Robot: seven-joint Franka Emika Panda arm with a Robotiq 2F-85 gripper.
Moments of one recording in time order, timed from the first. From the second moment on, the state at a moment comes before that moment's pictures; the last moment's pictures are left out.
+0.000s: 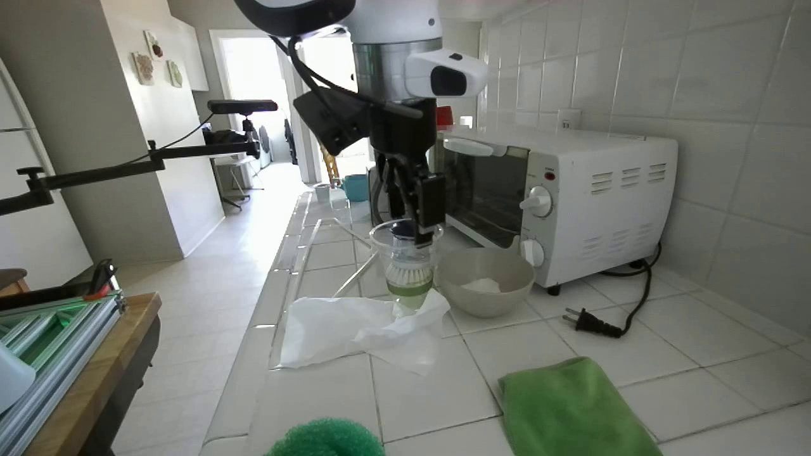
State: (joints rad) arm -0.13 0.11 -0.09 -2.28 0.33 2.43 -0.52
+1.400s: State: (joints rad) arm -0.14 0.12 -0.09 -2.28 0.33 2.43 -0.52
